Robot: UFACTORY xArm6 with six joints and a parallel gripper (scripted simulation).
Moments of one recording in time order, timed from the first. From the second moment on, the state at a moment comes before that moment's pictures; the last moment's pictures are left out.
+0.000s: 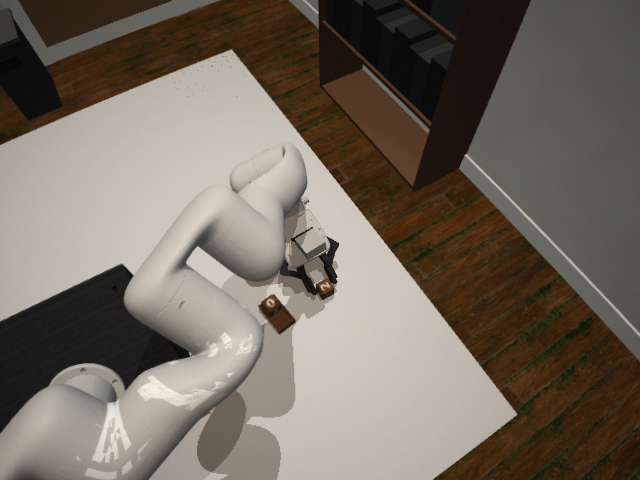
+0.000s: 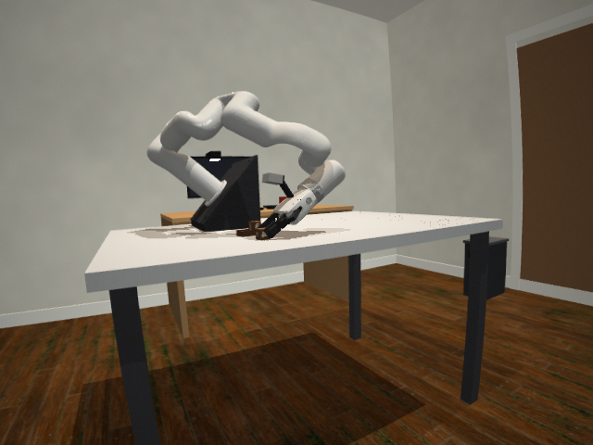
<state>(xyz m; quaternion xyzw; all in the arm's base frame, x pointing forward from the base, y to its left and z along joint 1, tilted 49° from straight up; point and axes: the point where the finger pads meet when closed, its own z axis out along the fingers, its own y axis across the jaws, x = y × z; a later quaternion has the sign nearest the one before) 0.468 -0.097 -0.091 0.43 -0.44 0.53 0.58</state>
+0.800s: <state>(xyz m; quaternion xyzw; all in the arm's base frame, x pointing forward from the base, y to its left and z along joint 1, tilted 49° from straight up) 0.468 -0.097 -0.091 0.43 -0.44 0.53 0.58</state>
